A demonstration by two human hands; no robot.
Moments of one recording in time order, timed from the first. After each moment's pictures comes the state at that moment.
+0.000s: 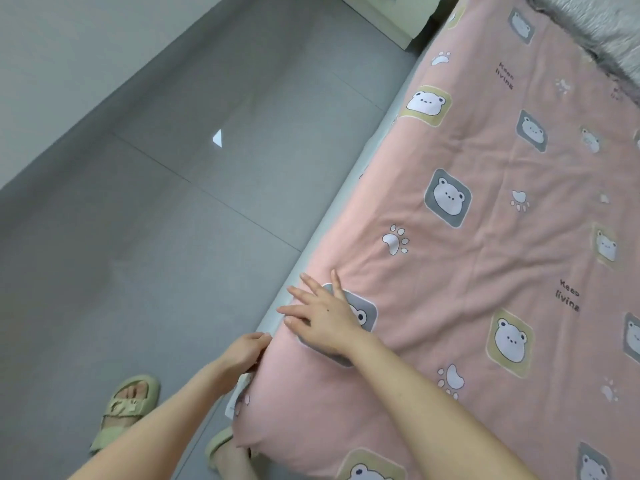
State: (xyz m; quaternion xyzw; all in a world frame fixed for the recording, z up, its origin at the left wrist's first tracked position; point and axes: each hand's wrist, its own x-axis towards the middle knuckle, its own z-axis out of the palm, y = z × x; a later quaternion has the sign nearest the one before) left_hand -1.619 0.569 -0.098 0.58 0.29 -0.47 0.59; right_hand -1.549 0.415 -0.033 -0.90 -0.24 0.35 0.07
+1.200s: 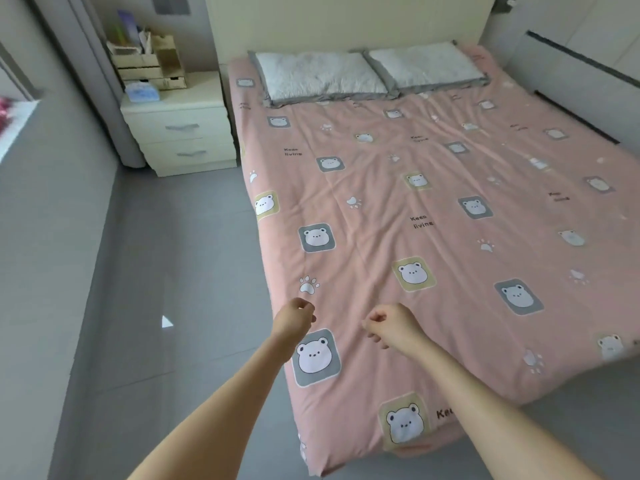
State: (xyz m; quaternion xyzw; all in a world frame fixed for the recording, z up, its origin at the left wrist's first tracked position) left_hand -1.527 0.496 0.162 0.80 -0.03 -0.38 0.46; right_hand -1.654 0.356 0.196 -0.79 0.39 0.07 0.46
